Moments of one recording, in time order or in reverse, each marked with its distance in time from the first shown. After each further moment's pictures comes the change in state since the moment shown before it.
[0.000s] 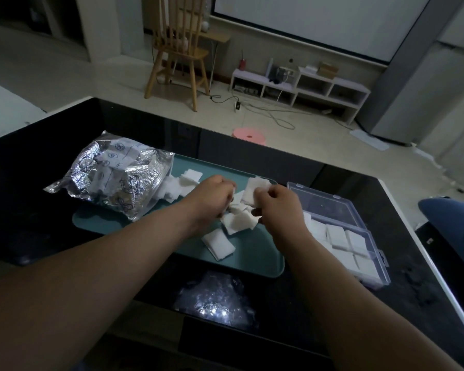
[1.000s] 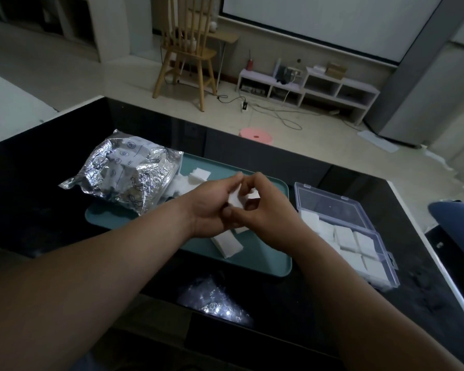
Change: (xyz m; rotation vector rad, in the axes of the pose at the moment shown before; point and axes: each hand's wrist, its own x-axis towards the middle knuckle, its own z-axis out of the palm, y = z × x) left_hand -0.006 -0.001 -0.015 -0.586 -0.459 -0.287; right_hand -0.021 -0.016 -0.001 -0.158 -0.385 -0.419
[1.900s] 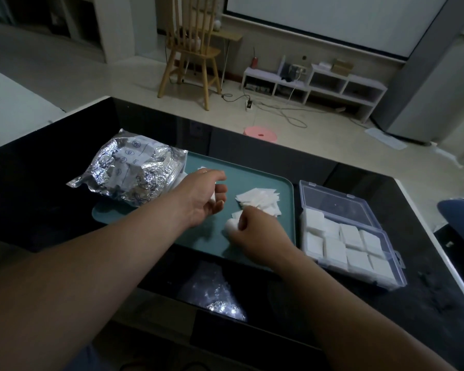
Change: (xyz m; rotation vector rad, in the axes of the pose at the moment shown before) left_hand -0.004 0.013 -0.012 0.159 0.584 0.213; right_hand -0.007 0.015 0.043 -0.369 -0.042 0.280
